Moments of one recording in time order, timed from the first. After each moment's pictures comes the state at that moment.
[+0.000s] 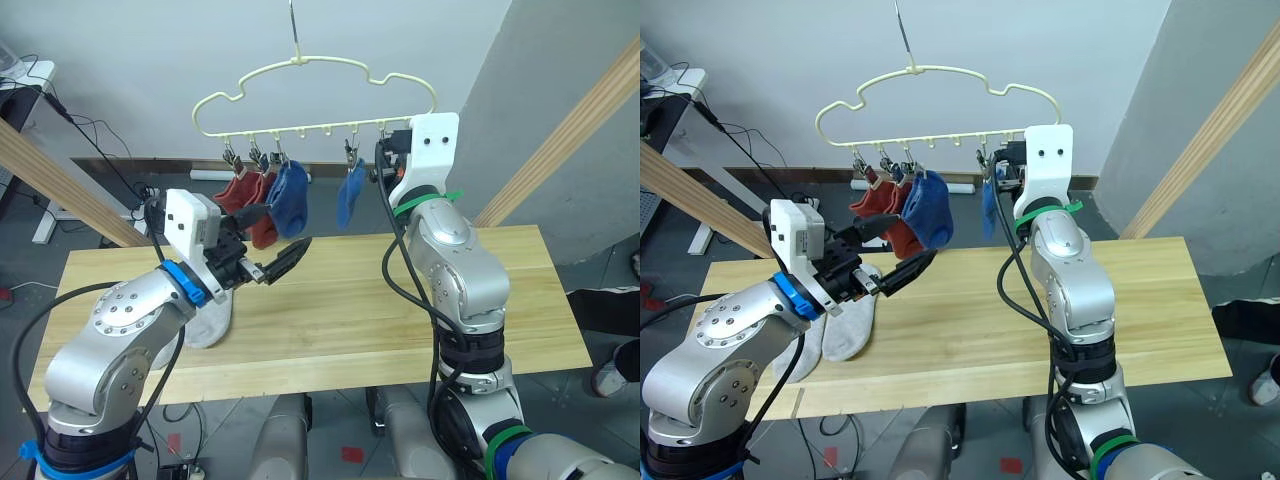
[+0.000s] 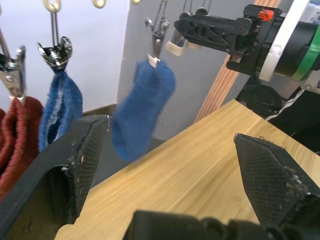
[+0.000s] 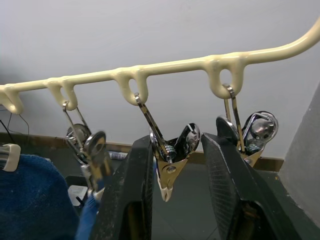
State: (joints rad) left arm -0.21 0.61 0.18 -0.64 -0.65 0.67 -0.49; right arm -0.73 0.10 0.03 -0.29 0.03 0.79 -0.08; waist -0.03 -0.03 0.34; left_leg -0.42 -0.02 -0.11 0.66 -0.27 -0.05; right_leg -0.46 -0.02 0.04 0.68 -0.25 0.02
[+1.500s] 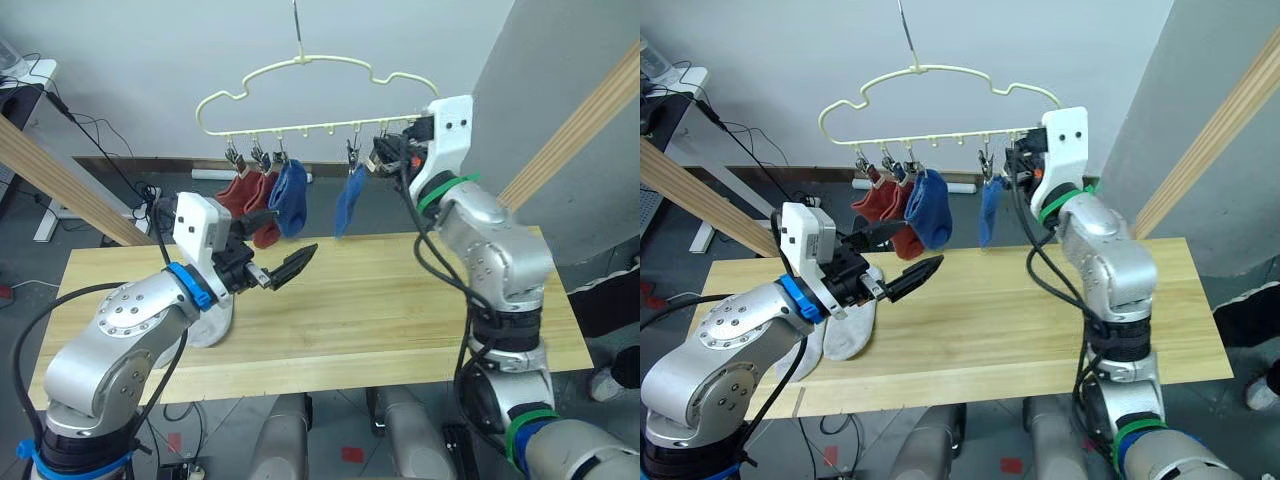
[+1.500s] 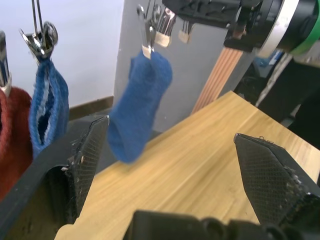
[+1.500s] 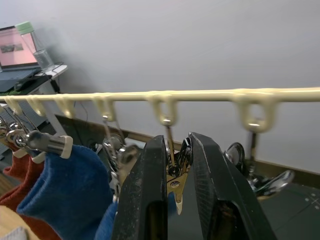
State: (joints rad) left arm -0.21 0.64 0.16 -0.66 -0.67 0.72 -0.47; right arm -0.81 -0.12 -0.09 -0.24 0.30 0.87 0.23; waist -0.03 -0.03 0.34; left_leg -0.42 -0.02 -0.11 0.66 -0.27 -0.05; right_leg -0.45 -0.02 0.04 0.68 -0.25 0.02
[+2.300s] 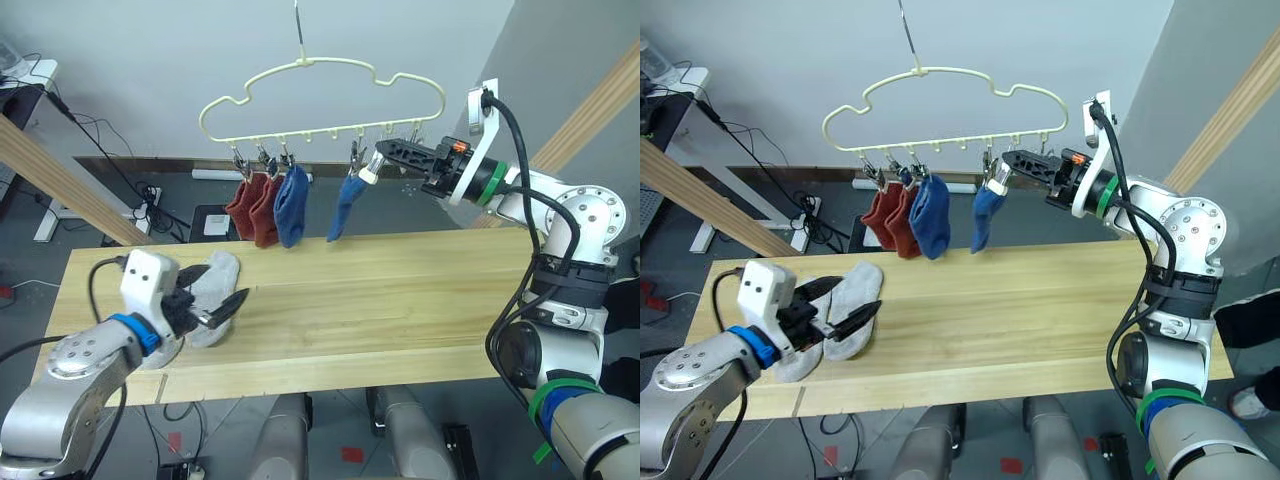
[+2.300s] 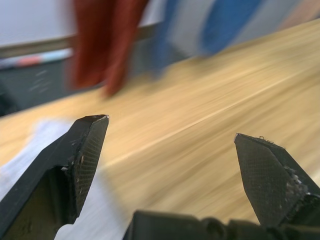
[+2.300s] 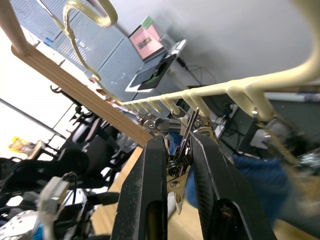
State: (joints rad) left arm 0.13 0.74 0.32 -0.45 -0.49 0.58 -0.55; right arm -0.97 -0.29 -0.36 0.05 0.84 1.27 0.47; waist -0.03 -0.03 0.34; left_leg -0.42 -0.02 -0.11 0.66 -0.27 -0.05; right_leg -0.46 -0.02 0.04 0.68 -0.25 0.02
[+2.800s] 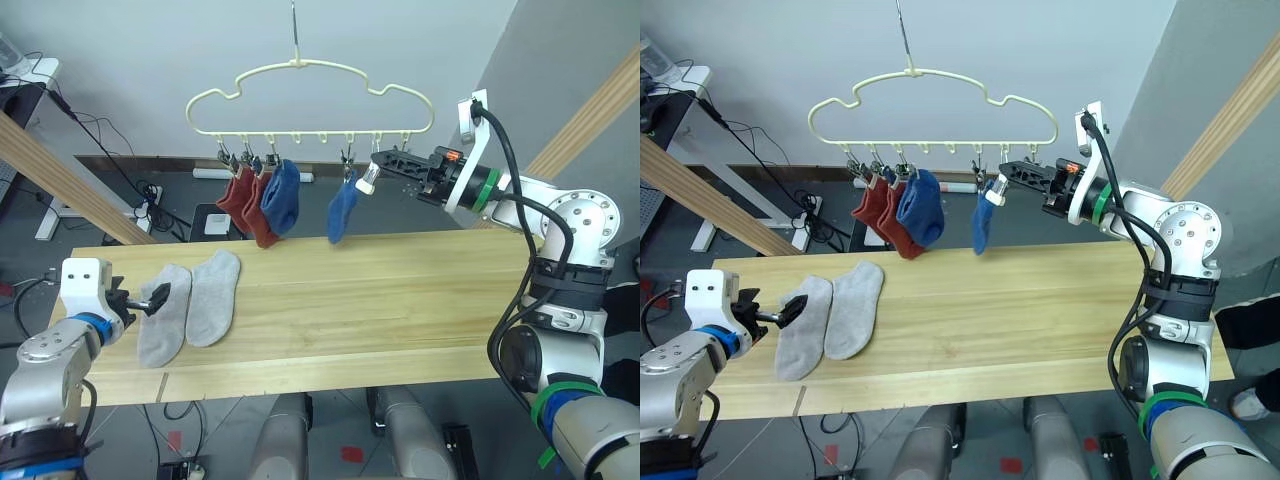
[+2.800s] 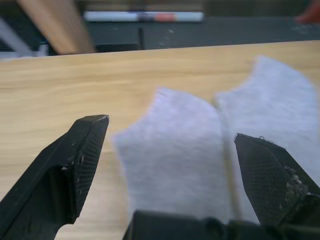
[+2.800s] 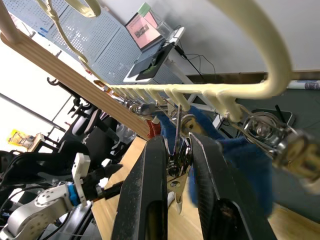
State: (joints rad) left arm -0.10 0.71 0.37 0.20 -0.30 0.42 -0.46; right arm -0.94 -0.30 -0.33 0.04 0.86 1.27 0.44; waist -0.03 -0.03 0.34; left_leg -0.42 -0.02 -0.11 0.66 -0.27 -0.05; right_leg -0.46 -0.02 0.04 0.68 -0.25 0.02
